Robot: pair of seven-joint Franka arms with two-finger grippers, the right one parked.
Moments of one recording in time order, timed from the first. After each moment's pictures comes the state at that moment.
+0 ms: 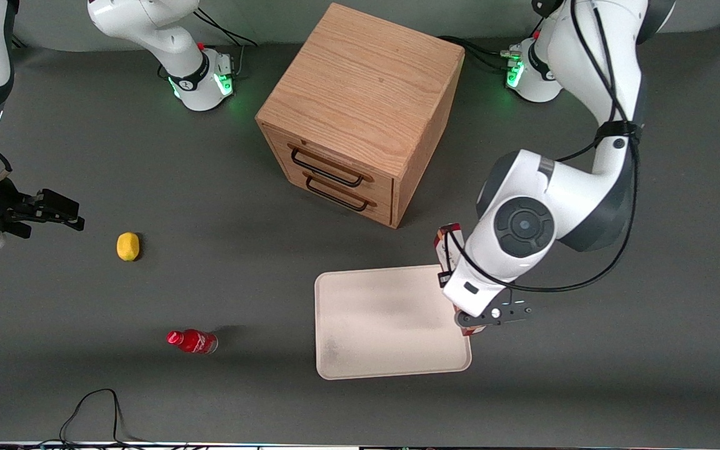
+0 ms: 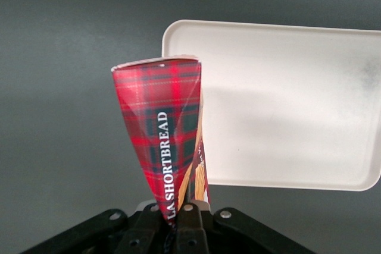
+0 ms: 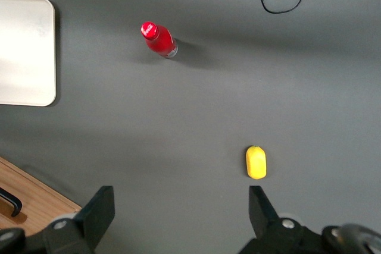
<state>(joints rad) -0.43 0.73 -0.04 -1.04 0.03 1.78 -0.58</state>
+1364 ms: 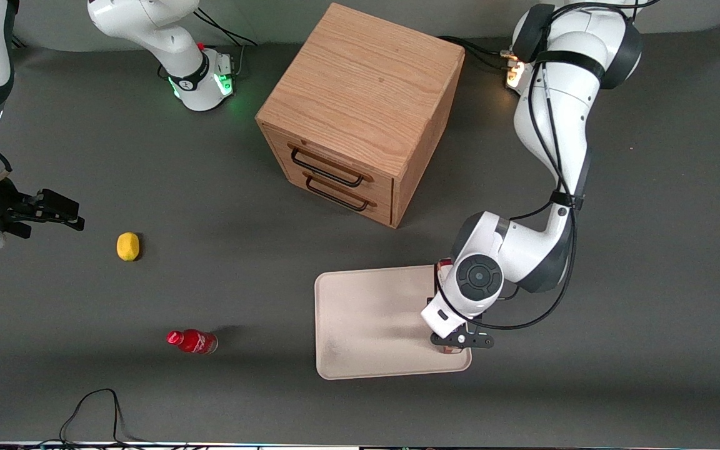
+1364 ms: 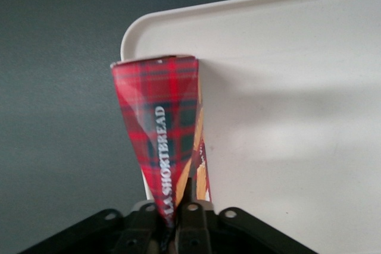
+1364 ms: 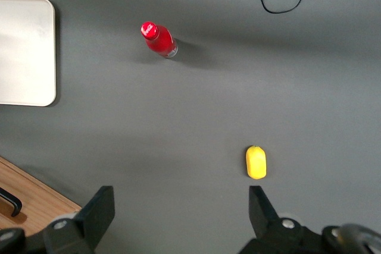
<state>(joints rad) -0.43 0.97 -0.03 -1.04 0.09 2.00 -0.41</state>
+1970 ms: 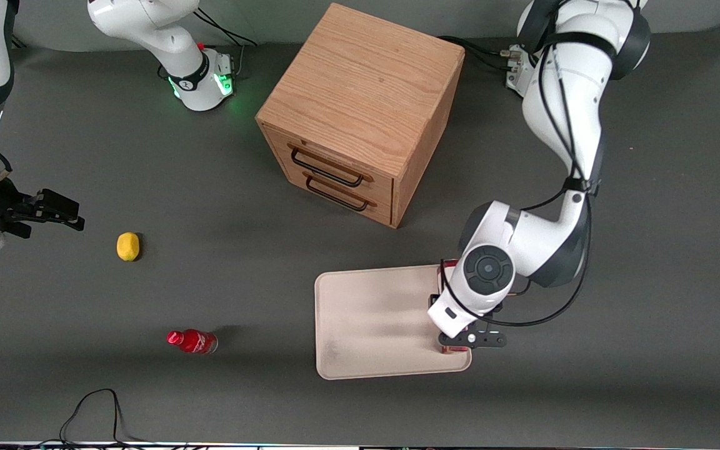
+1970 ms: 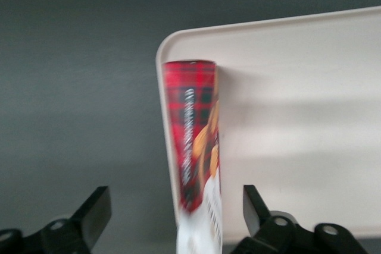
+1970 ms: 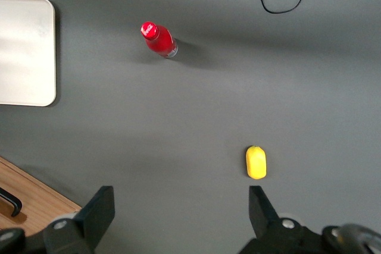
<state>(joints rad) -0.42 0.85 -0.03 -1.01 0.09 1.85 -0.45</state>
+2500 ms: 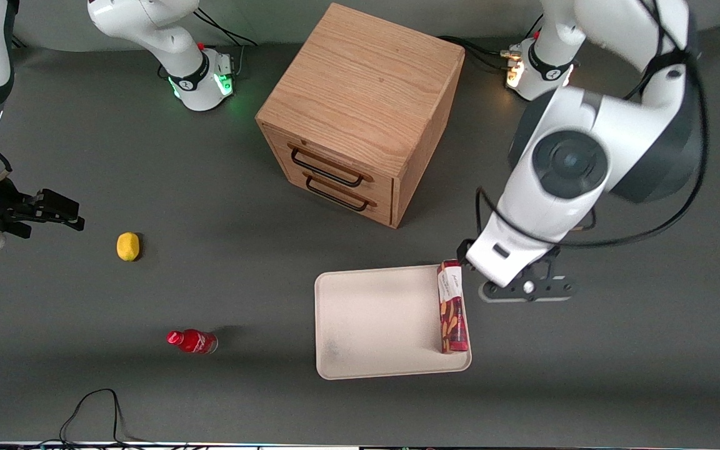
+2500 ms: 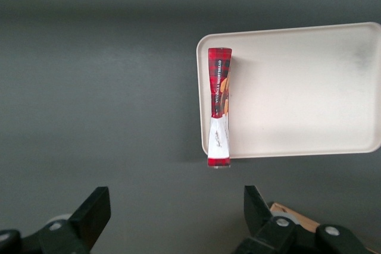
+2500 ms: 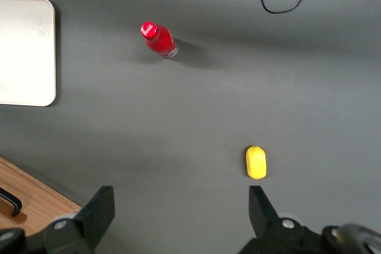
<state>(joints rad) -0.41 0.54 -0.03 -1.01 0.09 1.57 -0.46</state>
